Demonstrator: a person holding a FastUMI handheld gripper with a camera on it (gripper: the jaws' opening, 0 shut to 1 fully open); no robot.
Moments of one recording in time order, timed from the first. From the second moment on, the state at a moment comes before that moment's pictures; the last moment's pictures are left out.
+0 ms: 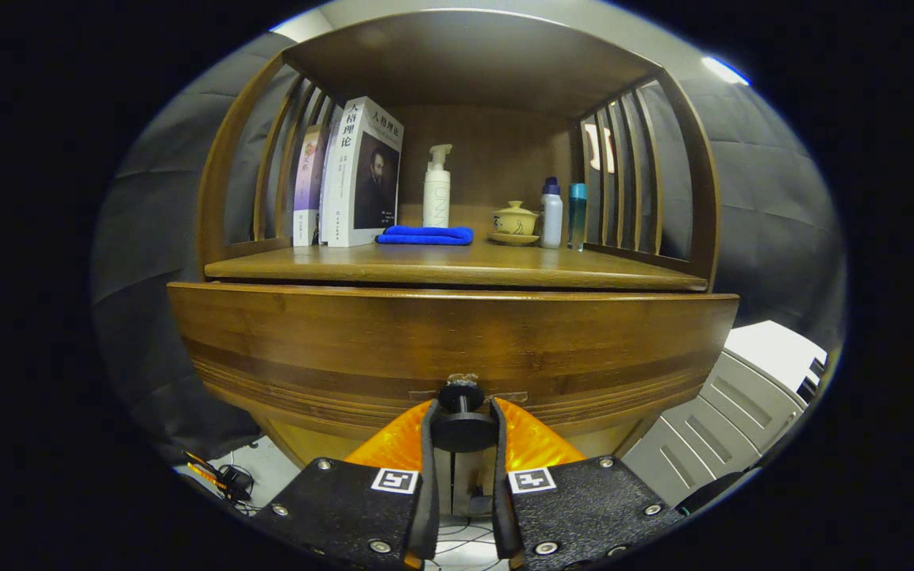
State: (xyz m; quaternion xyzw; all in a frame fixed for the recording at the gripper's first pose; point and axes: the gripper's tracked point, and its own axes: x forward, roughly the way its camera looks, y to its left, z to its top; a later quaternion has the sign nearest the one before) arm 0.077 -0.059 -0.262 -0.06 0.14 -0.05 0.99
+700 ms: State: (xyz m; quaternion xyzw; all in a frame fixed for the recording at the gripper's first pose) arm -0.019 -0.051 -0.263 -0.05 0.14 -0.05 0.99
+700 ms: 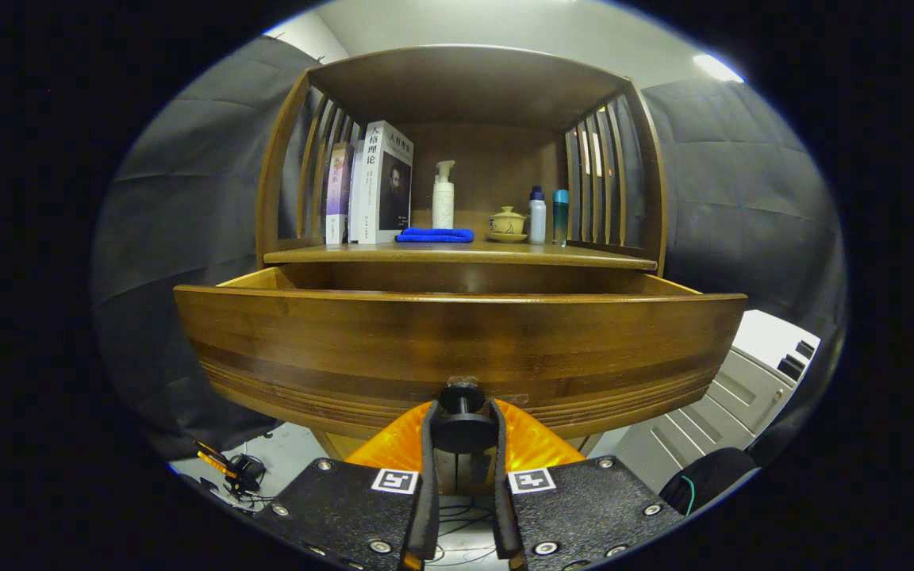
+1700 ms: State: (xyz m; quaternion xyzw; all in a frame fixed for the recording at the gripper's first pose) arm -0.060 -0.026 -0.188 -0.01 0.08 0.01 1.00
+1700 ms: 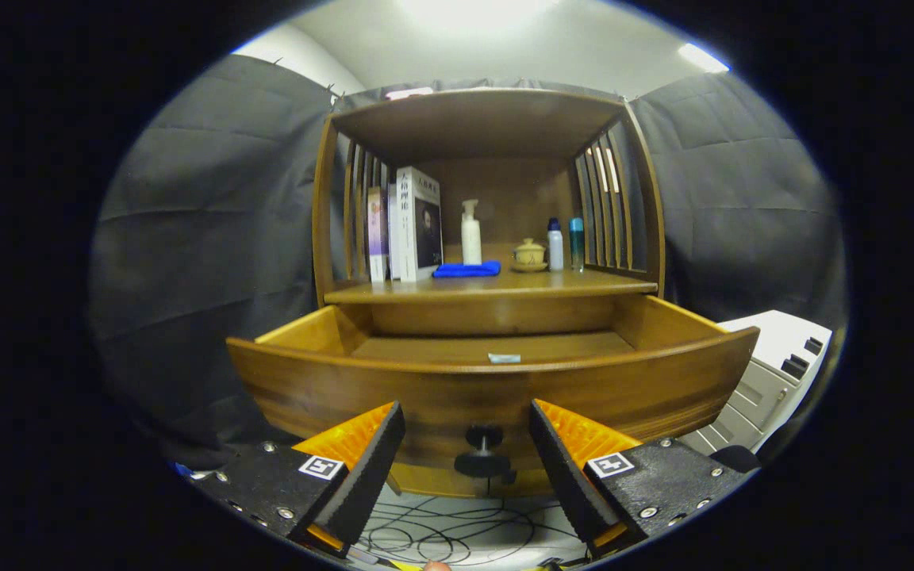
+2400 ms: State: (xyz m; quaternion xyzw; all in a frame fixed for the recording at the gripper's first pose) arm 0.058 -0.062 -0.139 -0.05 0.24 -0.08 0.97
